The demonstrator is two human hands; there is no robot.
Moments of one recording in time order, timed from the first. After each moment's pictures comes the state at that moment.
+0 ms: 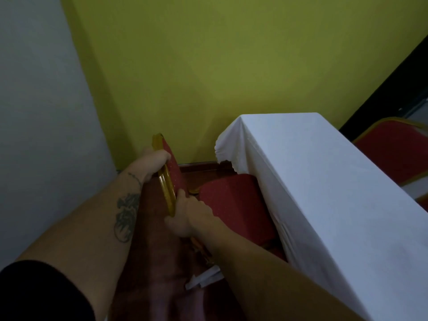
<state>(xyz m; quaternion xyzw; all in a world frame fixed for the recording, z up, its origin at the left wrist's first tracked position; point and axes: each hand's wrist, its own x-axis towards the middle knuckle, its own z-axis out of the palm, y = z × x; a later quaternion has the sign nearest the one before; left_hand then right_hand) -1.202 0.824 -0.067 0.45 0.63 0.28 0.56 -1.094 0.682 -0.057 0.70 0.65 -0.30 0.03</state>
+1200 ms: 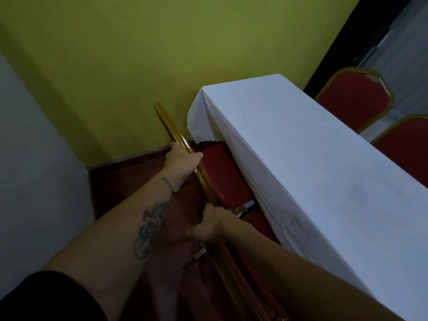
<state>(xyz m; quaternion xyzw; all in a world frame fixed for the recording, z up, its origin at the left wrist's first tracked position) -1.049 0.749 -0.090 0.58 0.63 0.20 0.48 -0.995 0.590 -0.067 0.76 0.47 -0.43 0.09</state>
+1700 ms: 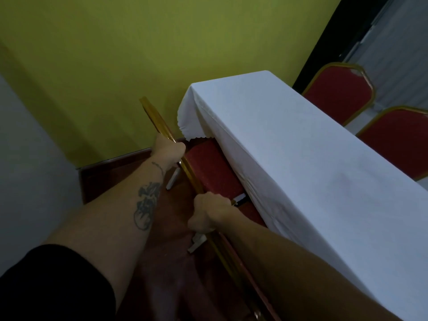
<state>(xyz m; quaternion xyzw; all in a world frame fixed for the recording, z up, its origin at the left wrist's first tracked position) -1.046 0.757 -0.087 0.54 0.64 0.24 0.49 -0.991 0.577 -0.046 0.74 0.57 -0.33 0.13</state>
